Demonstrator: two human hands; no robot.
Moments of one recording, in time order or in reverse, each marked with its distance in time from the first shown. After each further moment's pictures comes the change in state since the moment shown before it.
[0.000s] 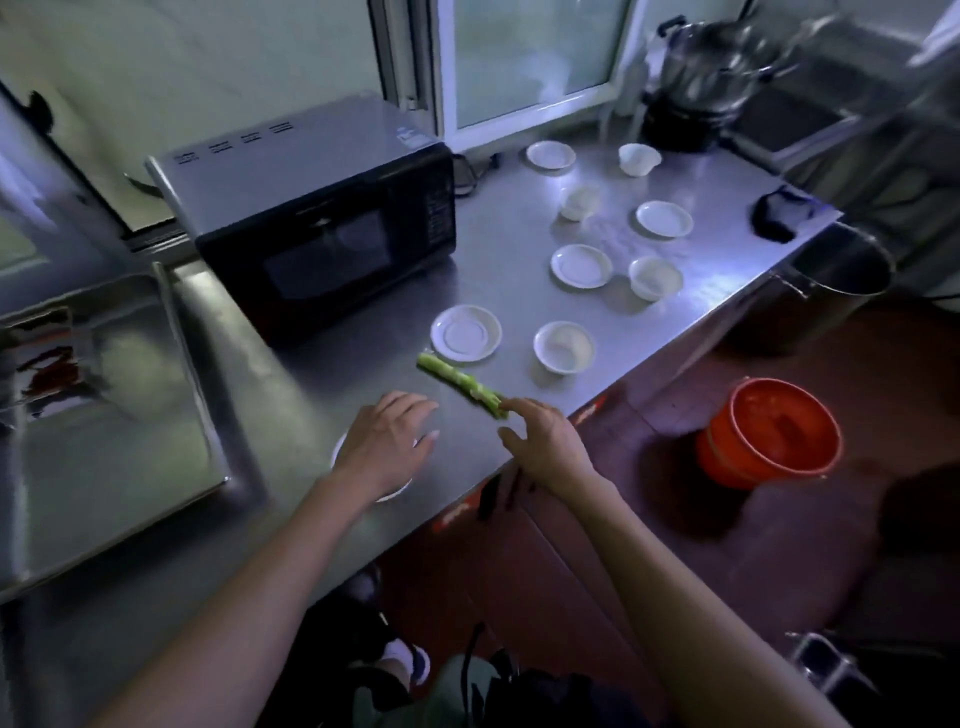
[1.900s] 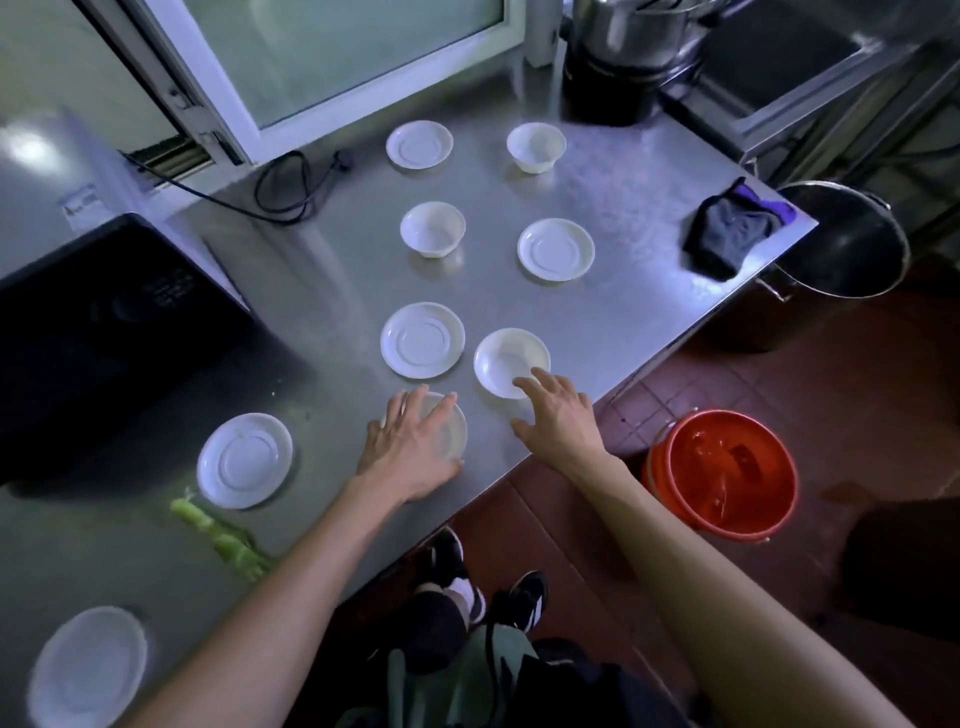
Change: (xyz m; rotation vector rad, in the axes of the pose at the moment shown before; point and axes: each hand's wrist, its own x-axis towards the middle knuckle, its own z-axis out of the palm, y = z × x) left_hand 0.381 0.231 0.123 0.060 -0.352 -0.198; right_hand 0.260 0.329 -0.206 -0.232 -0.180 0.108
